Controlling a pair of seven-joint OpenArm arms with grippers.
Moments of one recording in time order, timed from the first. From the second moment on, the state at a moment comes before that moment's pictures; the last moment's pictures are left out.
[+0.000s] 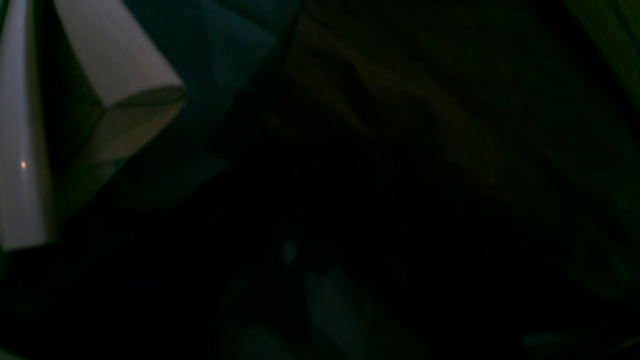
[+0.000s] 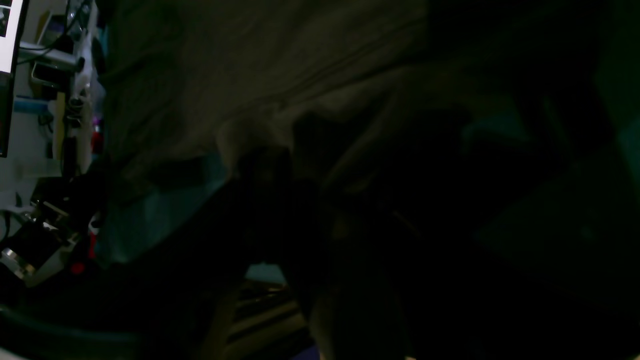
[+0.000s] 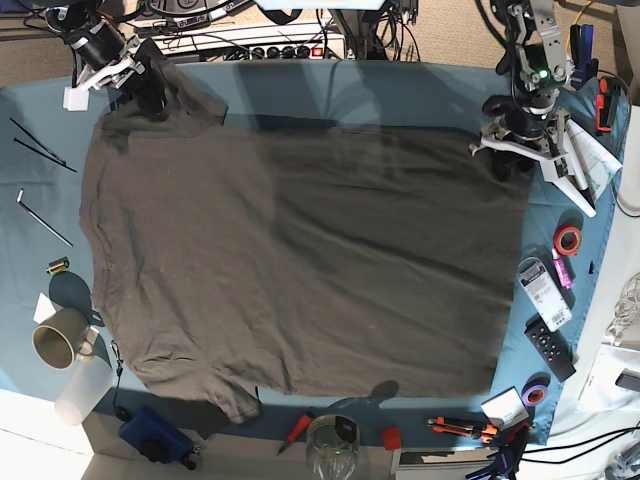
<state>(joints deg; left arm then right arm) 23.8 0.2 -18.1 102.4 -26.3 -0.3 31.8 -32.8 11.1 42.9 87.4 67.9 37.1 -57.9</state>
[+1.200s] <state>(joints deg) 28.7 3.3 -17.8 109.4 -20.5 -4.2 38.2 -33.8 12.0 50.9 97.0 62.5 35.5 -63.5</state>
